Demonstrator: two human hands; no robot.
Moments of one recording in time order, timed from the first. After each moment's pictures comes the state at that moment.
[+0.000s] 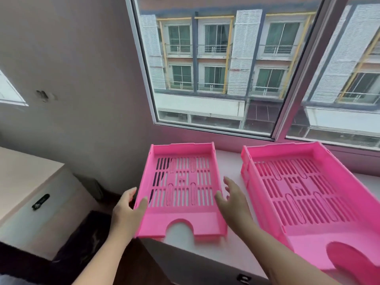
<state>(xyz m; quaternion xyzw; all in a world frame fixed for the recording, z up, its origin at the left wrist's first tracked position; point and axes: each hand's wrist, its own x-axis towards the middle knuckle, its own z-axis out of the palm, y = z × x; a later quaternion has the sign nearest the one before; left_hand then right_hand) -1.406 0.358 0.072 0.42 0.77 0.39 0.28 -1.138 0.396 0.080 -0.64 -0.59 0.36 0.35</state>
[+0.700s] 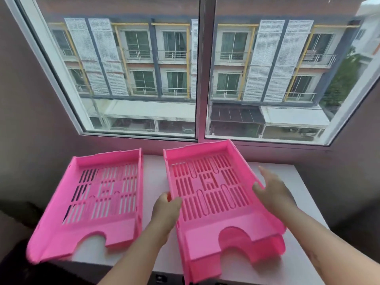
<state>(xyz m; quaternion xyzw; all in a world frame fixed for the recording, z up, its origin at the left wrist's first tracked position) -1.093 0.376 0.100 0.44 0.67 0.30 0.51 -0.819 0.371 0.131 -0.79 -0.55 0.16 0.21</state>
